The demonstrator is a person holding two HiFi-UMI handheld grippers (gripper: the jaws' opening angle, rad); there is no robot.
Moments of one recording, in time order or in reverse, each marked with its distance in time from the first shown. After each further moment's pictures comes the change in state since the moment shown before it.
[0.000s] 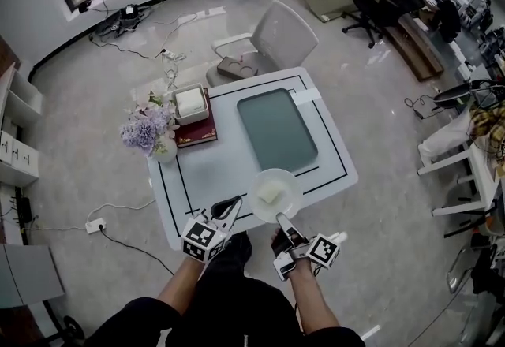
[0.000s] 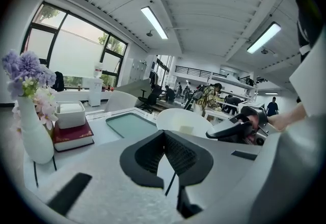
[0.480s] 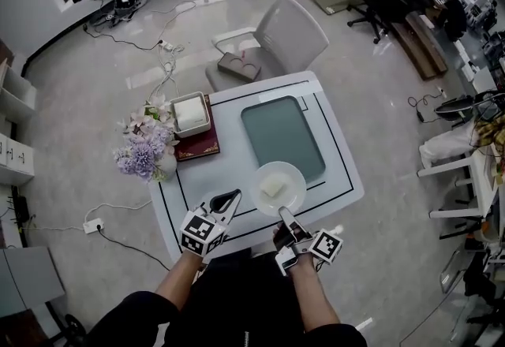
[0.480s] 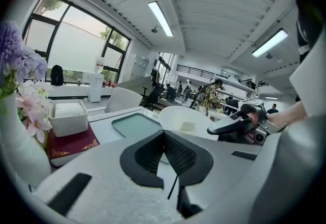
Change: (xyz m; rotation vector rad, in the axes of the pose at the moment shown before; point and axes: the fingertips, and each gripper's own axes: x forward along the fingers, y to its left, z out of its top) left arm 0.050 0.086 0.019 -0.042 0.025 -0.016; right arm 0.084 0.003 0.049 -0.009 0.004 -0.056
